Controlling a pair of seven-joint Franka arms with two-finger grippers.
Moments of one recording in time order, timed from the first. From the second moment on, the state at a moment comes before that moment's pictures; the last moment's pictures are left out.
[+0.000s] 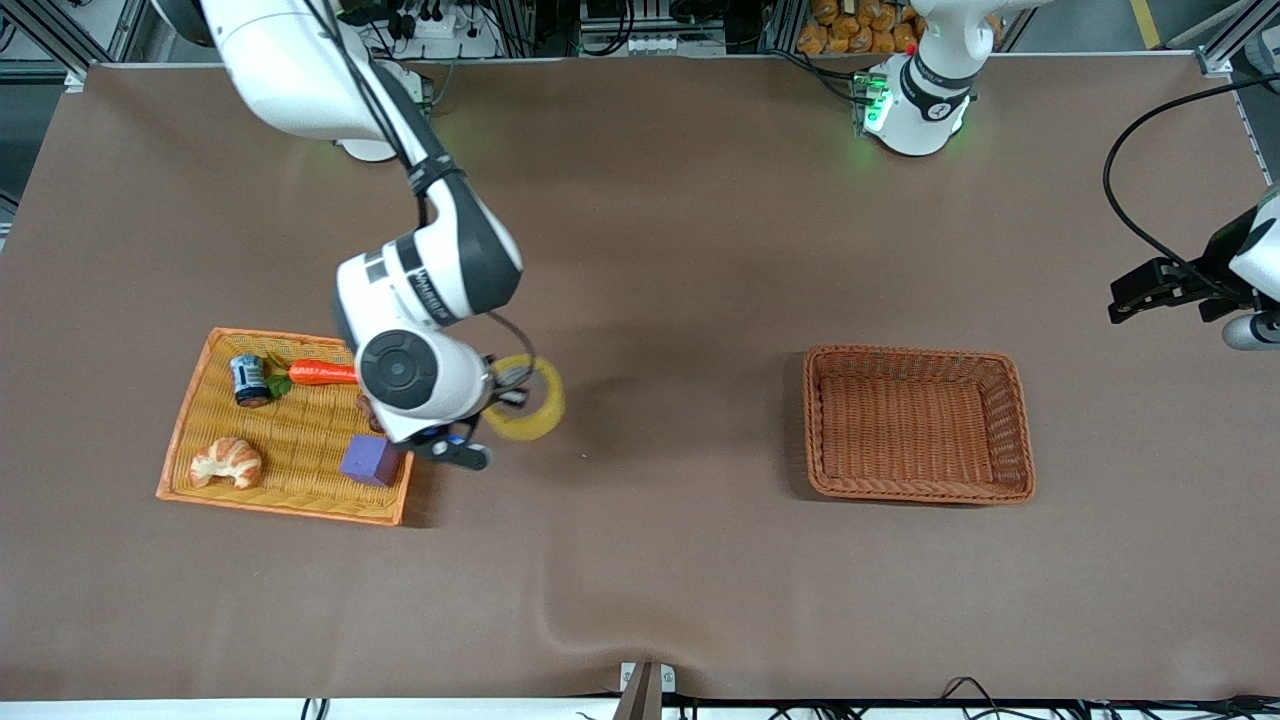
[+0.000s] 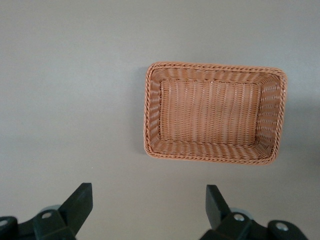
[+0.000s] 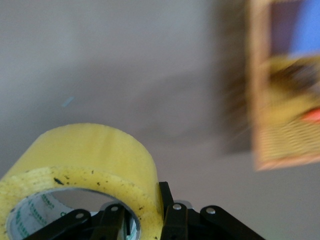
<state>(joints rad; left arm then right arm) 0.15 0.08 -0.16 -1.58 0.05 1.67 0.00 0.54 0.67 -0.10 -1.29 0.26 1.72 0.67</state>
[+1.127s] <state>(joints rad) 0.03 0.12 -0.21 -1.57 0.04 1.68 0.00 0.72 0.86 -0.10 -1.30 0.37 1.82 0.72</state>
